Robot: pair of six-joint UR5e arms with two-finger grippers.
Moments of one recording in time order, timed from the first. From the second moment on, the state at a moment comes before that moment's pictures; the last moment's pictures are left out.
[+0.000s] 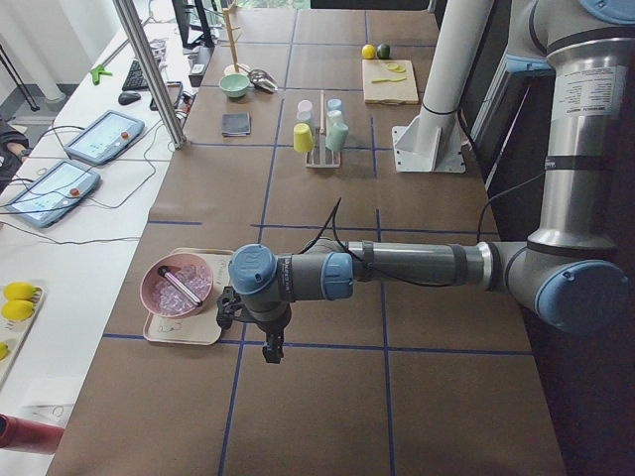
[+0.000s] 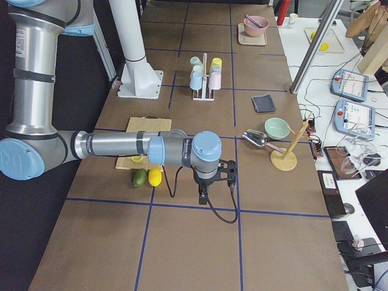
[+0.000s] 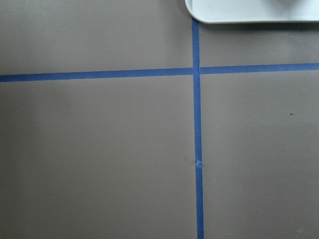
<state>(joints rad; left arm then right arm) -1.57 -1.56 -1.59 -1.49 -2.37 0.10 1.58 -1.72 1.80 -1.65 2.37 0.00</state>
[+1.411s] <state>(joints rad) -1.57 -1.56 -1.58 -1.49 -2.37 0.10 1.58 -1.72 1.79 -1.65 2.33 -0.08</state>
